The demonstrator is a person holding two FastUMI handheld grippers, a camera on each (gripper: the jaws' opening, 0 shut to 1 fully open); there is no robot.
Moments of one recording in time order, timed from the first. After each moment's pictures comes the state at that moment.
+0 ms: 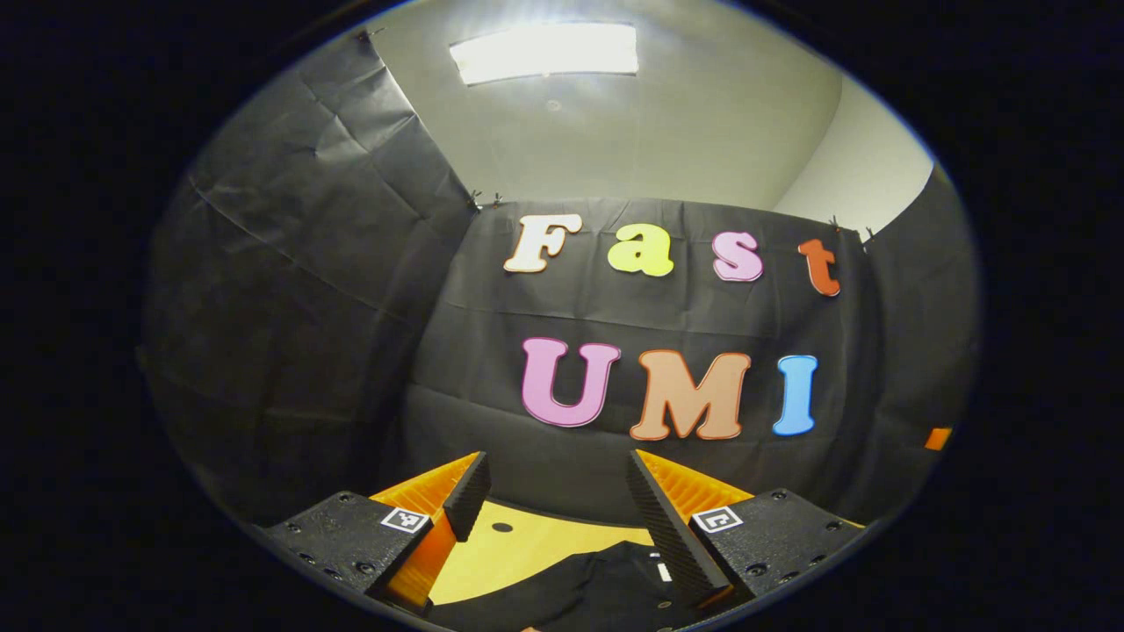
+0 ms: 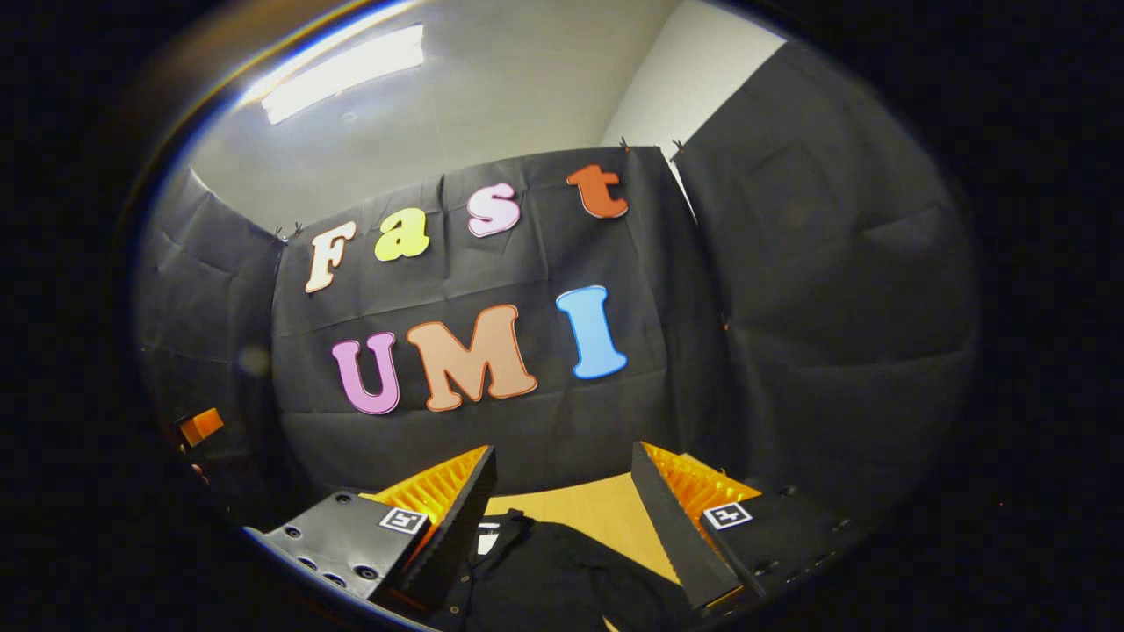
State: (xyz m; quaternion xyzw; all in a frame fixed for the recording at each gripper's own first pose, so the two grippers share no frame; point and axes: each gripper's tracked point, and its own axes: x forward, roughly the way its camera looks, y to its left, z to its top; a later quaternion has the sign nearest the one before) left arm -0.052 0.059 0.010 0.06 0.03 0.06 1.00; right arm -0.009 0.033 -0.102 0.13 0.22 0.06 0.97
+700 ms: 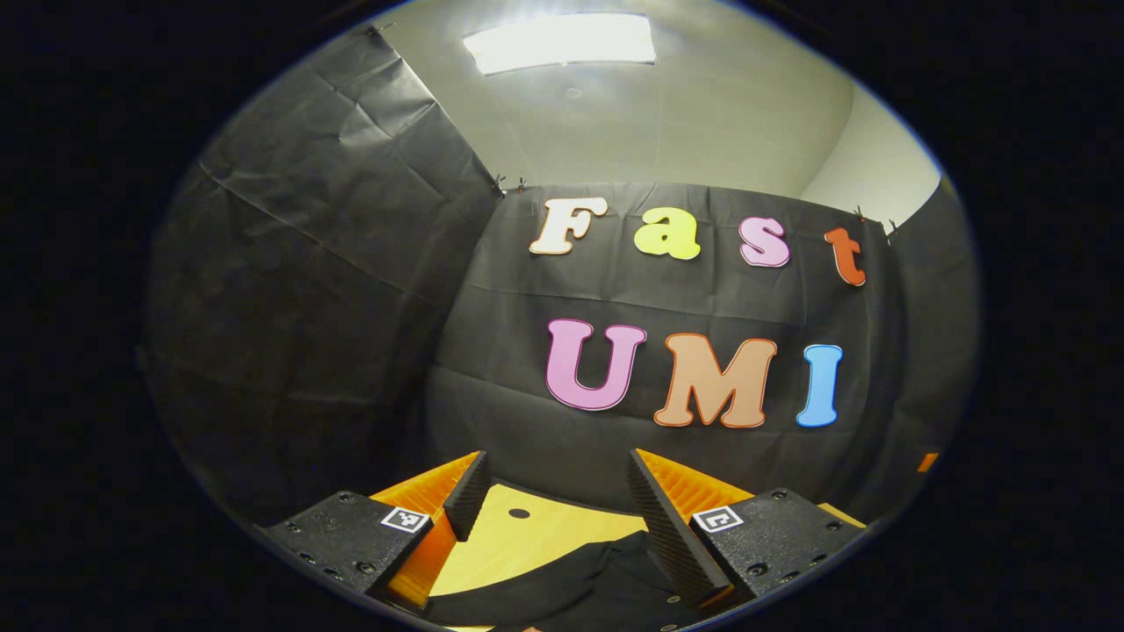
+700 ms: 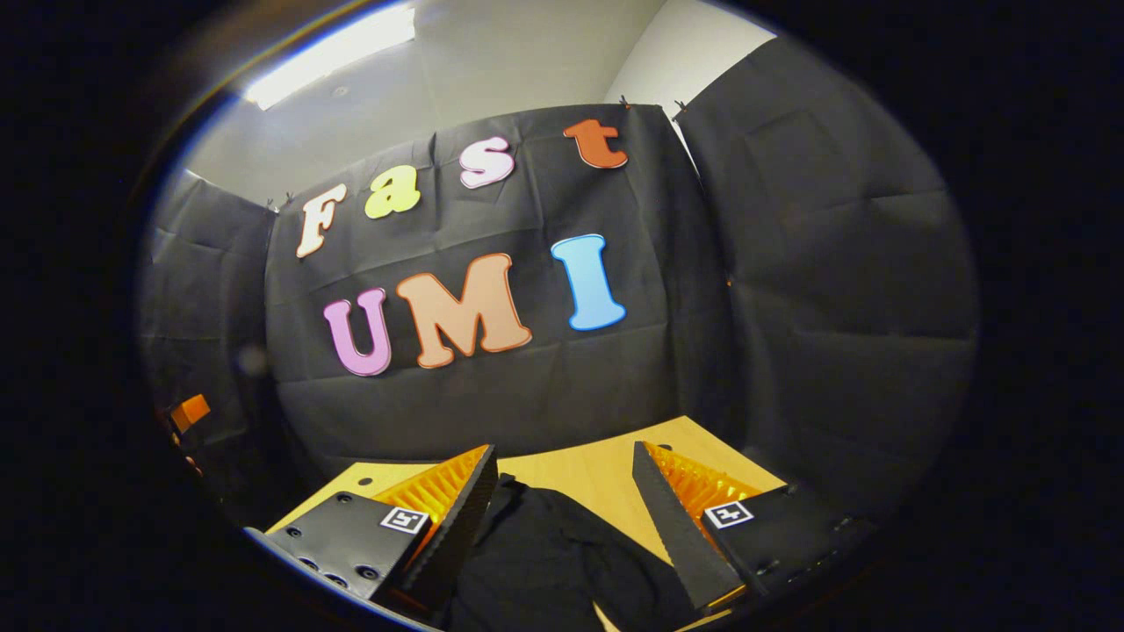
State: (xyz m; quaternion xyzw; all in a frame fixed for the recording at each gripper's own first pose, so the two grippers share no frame) left arm -0.049 0.064 -0.017 0.04 0.06 0.08 0.99; right arm -0.007 0.011 -0.158 0.08 0.30 0.05 0.95
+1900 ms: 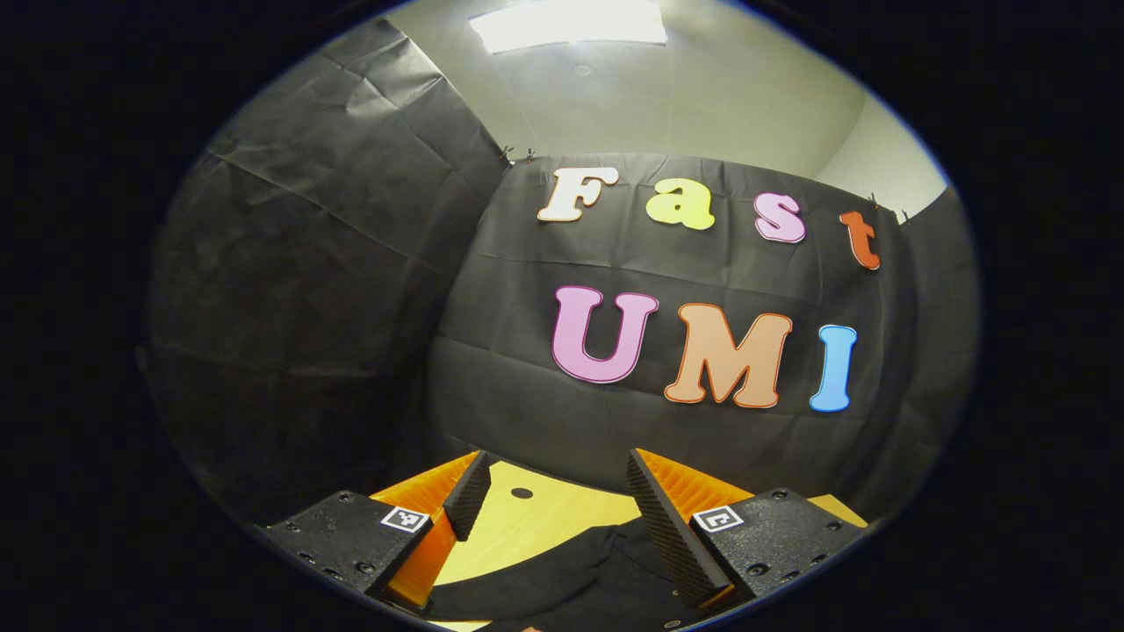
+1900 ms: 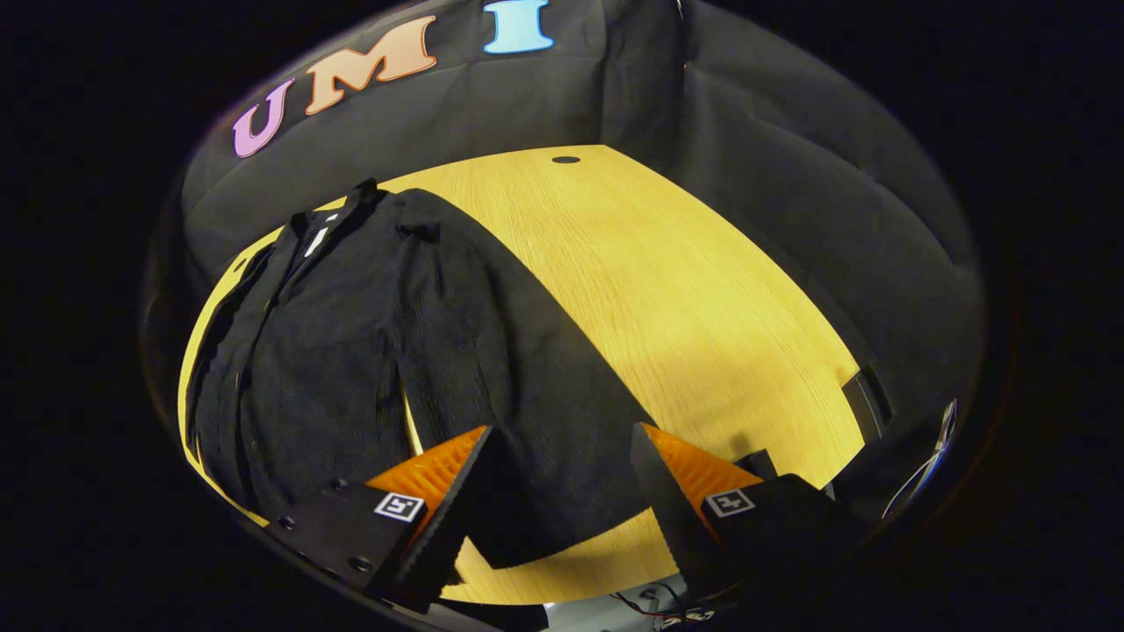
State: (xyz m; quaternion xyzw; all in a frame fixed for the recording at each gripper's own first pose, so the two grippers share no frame) left arm -0.030 0.079 -0.063 0.02 0.10 0.10 0.99; right arm -0.183 -0.073 -0.439 -0.02 0.64 -0.02 0.77
